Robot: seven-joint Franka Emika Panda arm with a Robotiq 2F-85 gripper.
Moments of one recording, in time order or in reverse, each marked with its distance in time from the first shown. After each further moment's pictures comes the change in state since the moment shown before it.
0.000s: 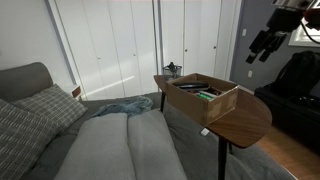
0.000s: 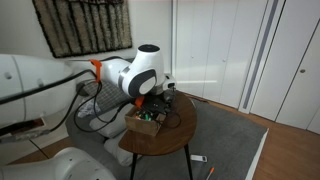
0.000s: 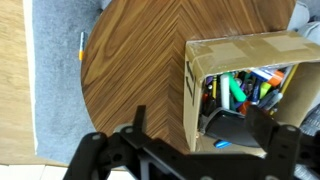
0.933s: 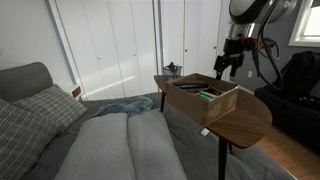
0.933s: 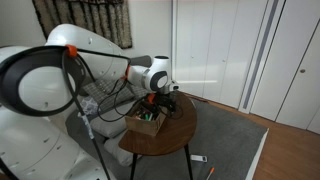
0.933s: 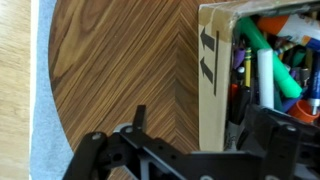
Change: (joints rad) arm 0.002 0.532 0.128 0.256 -0.023 0.078 0.131
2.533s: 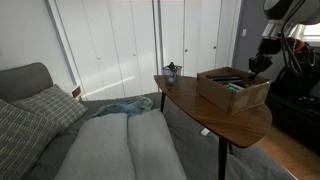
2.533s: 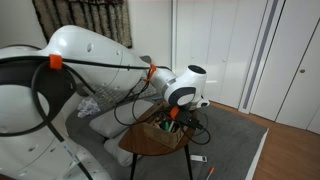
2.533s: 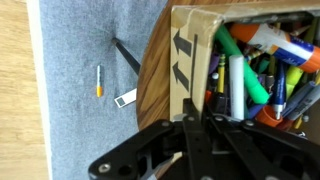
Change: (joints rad) arm -0.131 -0.021 -0.235 -0.031 0.160 -0.022 -0.309
